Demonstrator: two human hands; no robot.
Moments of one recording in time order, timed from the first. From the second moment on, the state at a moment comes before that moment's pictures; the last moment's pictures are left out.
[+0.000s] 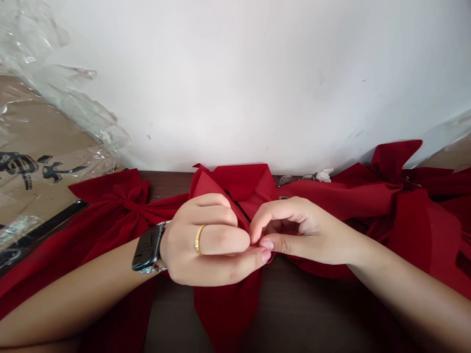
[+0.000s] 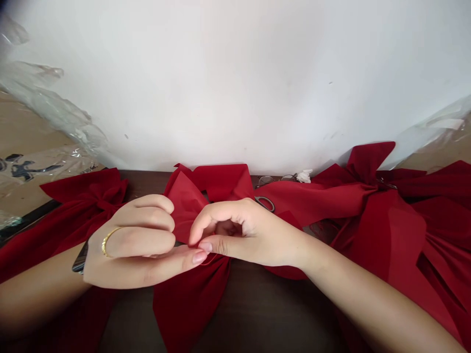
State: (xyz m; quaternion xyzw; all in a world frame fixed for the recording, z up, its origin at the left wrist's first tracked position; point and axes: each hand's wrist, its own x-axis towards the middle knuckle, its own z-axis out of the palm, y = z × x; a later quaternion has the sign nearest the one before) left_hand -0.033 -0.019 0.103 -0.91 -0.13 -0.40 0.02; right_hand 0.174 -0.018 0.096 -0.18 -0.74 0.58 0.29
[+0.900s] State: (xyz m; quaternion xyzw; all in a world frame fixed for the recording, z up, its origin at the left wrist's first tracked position) left_hand -0.045 -0.019 0.098 -0.92 -0.16 -0.35 0.10; right_hand 0.174 -0.017 0.094 -0.24 -0.63 0.66 0.33
